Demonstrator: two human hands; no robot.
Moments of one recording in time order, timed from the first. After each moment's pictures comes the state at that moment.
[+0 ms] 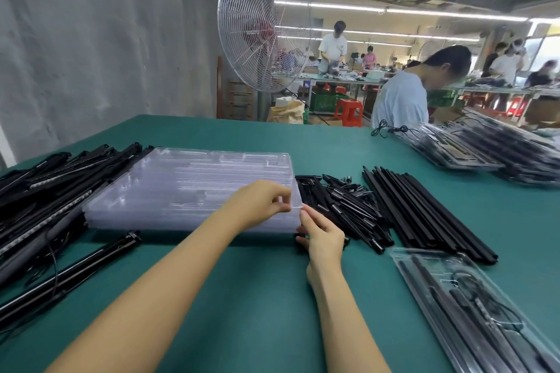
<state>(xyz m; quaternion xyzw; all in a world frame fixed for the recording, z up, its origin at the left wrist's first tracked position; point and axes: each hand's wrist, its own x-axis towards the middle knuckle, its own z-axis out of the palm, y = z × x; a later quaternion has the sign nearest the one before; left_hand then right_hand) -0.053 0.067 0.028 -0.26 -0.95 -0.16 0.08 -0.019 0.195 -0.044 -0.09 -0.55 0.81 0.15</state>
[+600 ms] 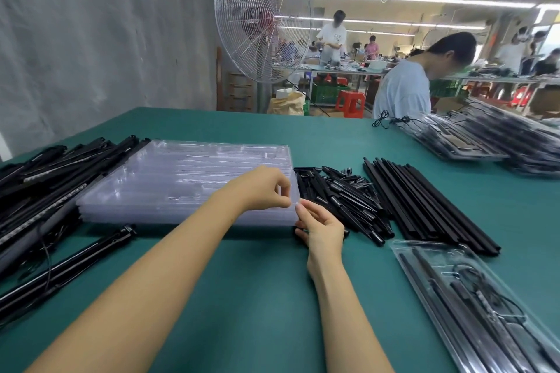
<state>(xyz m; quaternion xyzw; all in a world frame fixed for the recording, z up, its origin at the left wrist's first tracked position) -0.061 0.075 0.039 -0.24 -0.96 -0.17 0.01 -0.019 0.200 -0.048 -0.08 -0.55 0.82 0.13</state>
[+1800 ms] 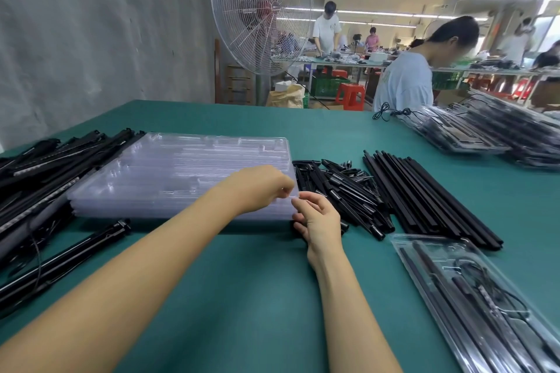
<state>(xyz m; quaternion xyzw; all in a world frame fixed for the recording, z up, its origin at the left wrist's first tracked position) -0.058 0.077 0.036 -0.31 -0.95 0.00 0.04 -0.028 0.205 -0.045 -0.07 -0.57 0.81 0.09</state>
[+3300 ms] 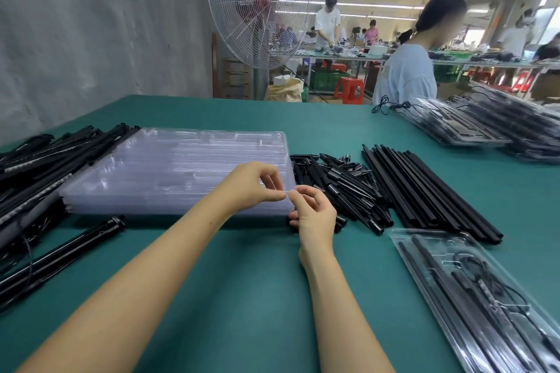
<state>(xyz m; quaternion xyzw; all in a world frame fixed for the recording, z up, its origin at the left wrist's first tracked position) -0.060 0.067 0.011 -0.19 -0.92 -0.33 0.04 -0.023 0.196 -0.046 -0.06 -0.59 0.79 0.16</state>
